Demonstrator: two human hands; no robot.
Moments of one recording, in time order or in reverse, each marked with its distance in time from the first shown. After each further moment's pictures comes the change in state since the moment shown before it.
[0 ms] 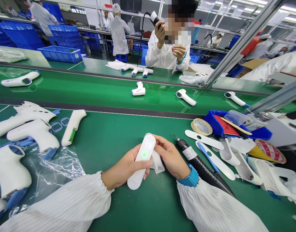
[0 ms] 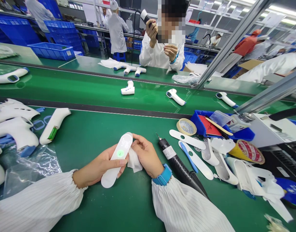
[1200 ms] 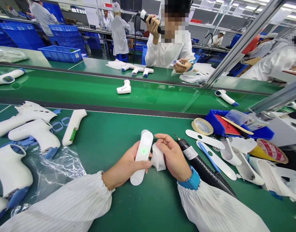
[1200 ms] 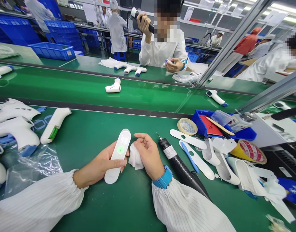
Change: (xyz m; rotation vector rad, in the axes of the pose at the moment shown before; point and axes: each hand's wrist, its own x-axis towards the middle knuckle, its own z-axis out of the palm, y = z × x) left_hand 0.000 0.000 -0.001 -0.009 0.096 0.050; right_hand -0.007 -0.006 0.004 0.025 0.137 -0.083
